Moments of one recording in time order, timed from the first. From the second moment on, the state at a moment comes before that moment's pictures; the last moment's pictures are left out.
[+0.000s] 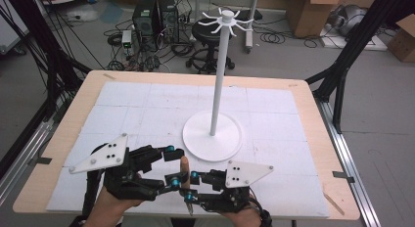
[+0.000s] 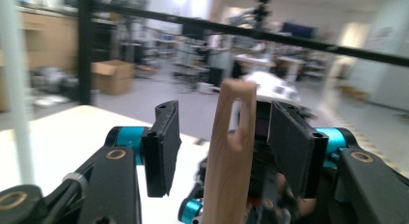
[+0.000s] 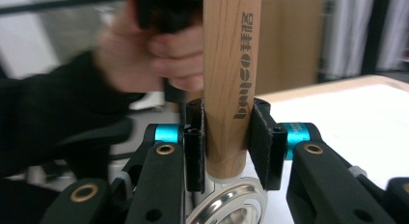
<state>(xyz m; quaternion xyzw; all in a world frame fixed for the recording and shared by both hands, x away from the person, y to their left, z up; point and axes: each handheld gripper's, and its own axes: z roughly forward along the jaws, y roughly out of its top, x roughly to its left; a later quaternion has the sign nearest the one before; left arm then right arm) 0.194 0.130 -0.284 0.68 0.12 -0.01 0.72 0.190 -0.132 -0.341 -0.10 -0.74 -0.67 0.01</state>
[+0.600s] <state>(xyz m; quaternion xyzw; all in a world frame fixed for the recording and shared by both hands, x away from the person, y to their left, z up) 0.190 0.124 -0.286 0.69 0.02 -0.11 0.71 0.188 -0.119 -0.344 0.00 -0.74 -0.66 0.13</state>
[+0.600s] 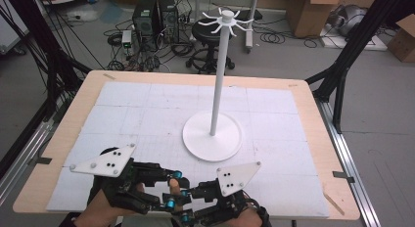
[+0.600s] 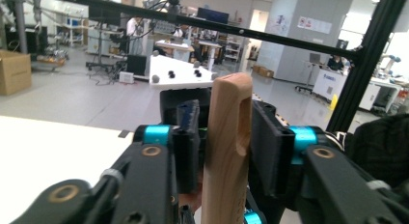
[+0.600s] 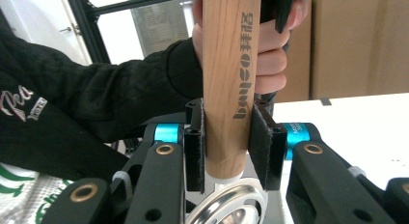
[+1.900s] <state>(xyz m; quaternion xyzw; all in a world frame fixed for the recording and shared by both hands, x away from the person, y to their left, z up) 0.186 0.131 -0.275 0.69 0.17 0.07 0.70 0.192 -0.111 -0.331 -0.12 -0.74 -0.66 -0.03</state>
